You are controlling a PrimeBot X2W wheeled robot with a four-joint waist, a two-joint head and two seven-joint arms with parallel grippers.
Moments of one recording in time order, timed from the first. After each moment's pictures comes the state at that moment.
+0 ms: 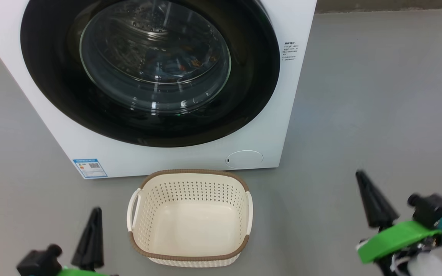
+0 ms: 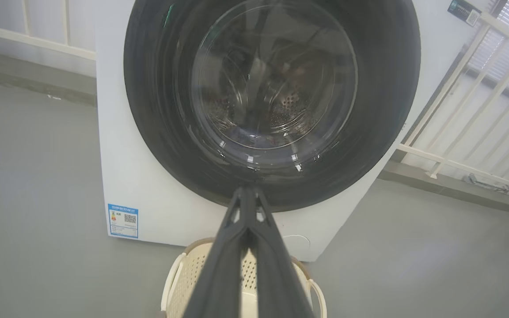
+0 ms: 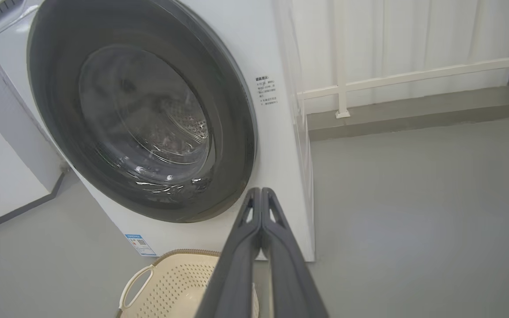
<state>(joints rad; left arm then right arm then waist) -0.08 0.15 -0.13 0.30 -0.53 -0.13 -0.25 -0.15 -0.24 0.21 0.31 0.54 0.13 -0.26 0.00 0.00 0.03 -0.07</state>
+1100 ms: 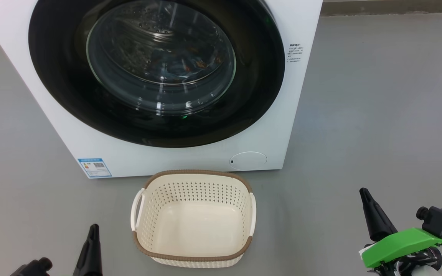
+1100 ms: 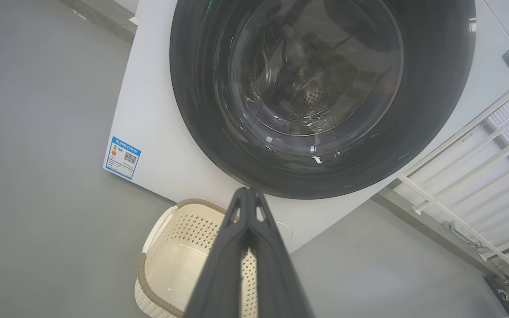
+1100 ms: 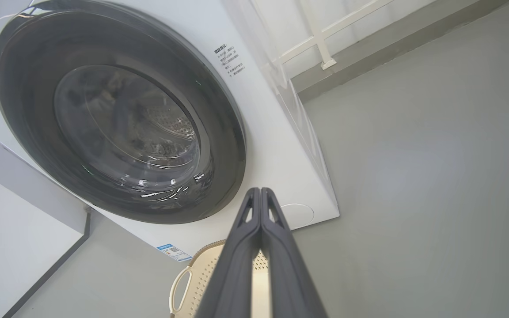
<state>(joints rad) -0.04 0.11 -0.09 0.33 -0.78 -0.12 -0.17 -0.09 -0.18 0.16 0.35 0.79 0.13 -0.18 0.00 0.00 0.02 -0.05</state>
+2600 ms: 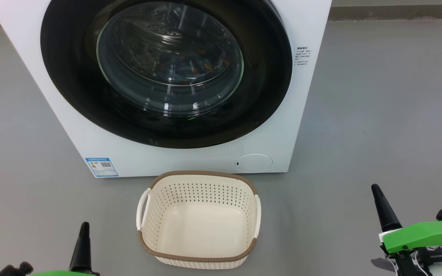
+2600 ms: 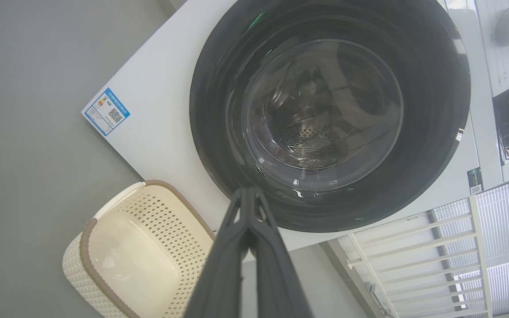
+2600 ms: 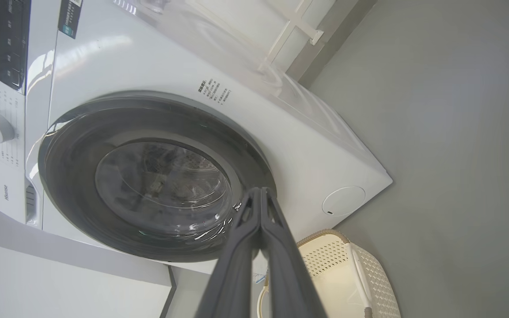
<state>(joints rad) -0.04 0.08 -0.01 0.29 -1.16 -0.11 -0.04 -0.09 -0.13 0.05 0.32 1.18 0.13 -0.06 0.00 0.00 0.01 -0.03</state>
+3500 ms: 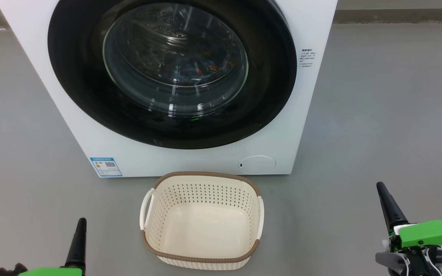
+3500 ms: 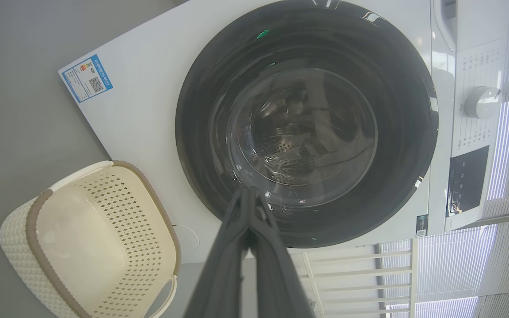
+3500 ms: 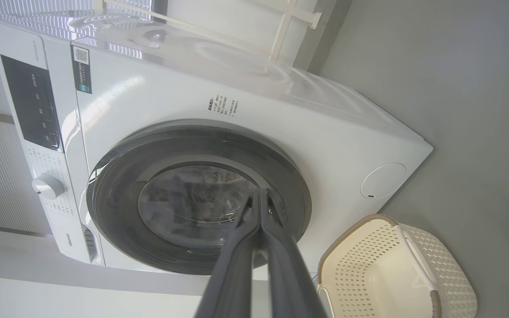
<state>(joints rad) -0.06 0.06 0.04 0.27 -1.39 -0.10 0.04 -0.09 -0.10 -0.02 0.30 1.41 0.13 0.01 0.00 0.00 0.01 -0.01</state>
